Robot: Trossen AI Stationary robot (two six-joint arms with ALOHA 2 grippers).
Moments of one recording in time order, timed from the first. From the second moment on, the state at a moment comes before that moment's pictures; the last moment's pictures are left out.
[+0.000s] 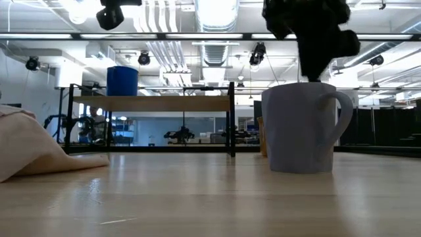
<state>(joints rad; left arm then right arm) 0.46 0.88 1.15 -0.72 0.39 -0.28 0.27 1.64 1.32 -1.01 0.03 1.07</state>
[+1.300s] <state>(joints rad) 0.46 0.86 1.15 -0.75 0.39 -0.28 0.25 1.75 1.29 -1.01 0.08 1.06</state>
